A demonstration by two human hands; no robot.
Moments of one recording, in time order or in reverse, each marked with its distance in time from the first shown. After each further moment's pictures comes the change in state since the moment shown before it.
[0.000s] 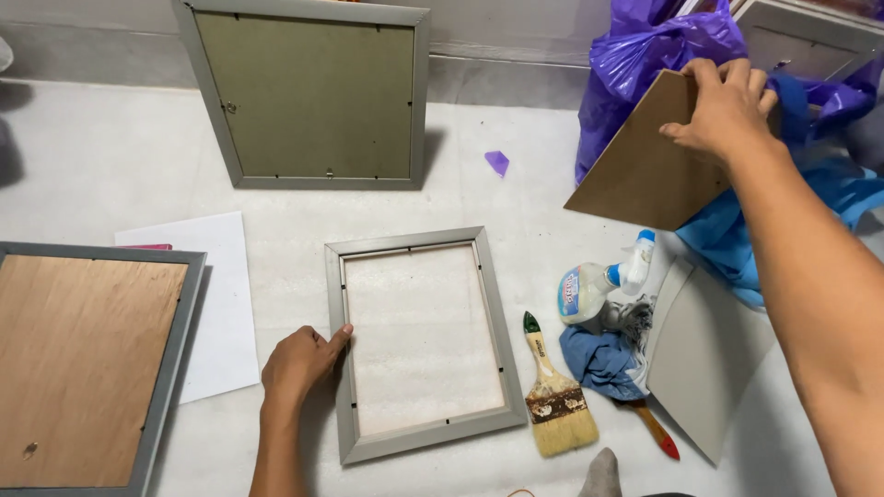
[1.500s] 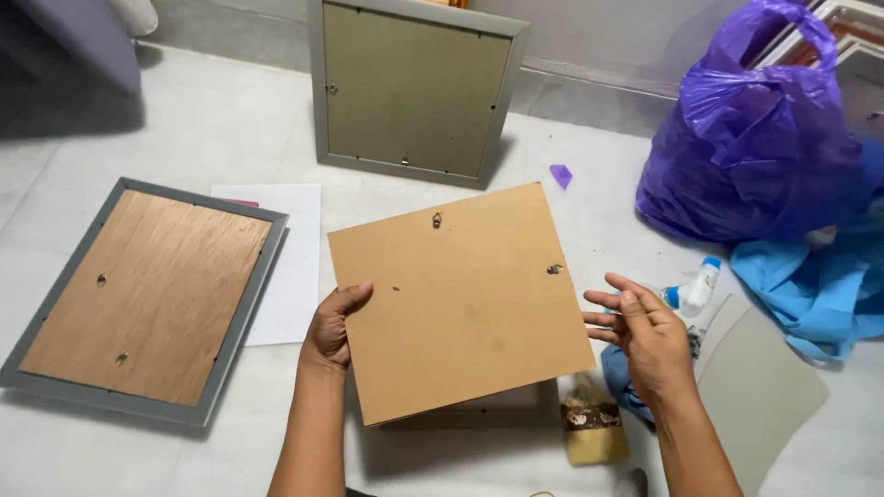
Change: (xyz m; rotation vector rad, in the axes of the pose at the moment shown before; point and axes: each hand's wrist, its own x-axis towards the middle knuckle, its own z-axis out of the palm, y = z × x) left_hand 0.047 -0.057 0.033 -1.962 -0.410 0.254; right_hand -0.251 -0.220 -0.027 1.524 -0.205 0.530
